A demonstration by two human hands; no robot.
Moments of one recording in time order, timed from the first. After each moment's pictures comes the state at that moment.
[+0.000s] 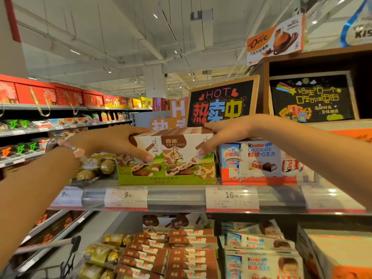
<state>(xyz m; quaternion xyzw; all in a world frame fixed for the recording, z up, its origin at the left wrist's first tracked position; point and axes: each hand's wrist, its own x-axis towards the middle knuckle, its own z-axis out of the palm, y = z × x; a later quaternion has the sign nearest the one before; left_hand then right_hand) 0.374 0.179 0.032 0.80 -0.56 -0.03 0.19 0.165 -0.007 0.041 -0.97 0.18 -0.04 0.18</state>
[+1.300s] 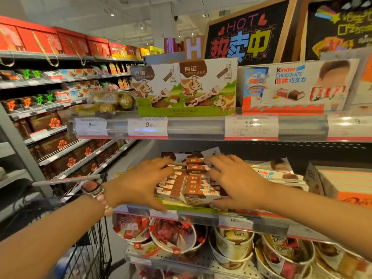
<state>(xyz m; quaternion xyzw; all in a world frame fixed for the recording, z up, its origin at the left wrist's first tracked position) 0.342 0.233 -0.182 0.73 -0.67 0.11 -0.06 0.143 0.053 -0.194 -0.98 0.02 -0.12 -0.14</state>
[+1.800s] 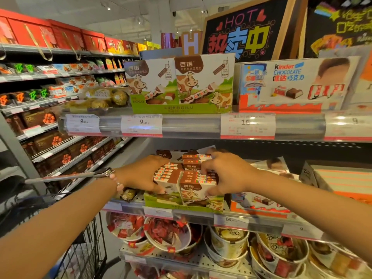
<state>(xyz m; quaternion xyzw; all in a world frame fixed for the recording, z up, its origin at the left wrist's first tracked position) 0.383 0.193 -0.198 0.75 -0.65 -0.03 0.07 0.165 0.038 -0.180 -0.99 0.09 -0.06 -0.02</state>
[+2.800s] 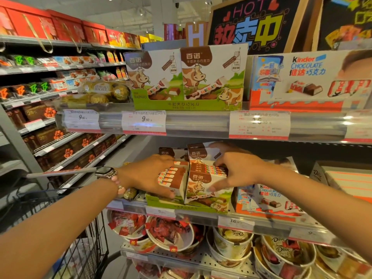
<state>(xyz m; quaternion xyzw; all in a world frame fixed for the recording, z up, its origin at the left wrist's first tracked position) 0.374 0.193 -0.195 0.74 -0.67 -0.05 0.05 0.176 0.010 -0.182 -0.99 0.11 0.01 0.08</state>
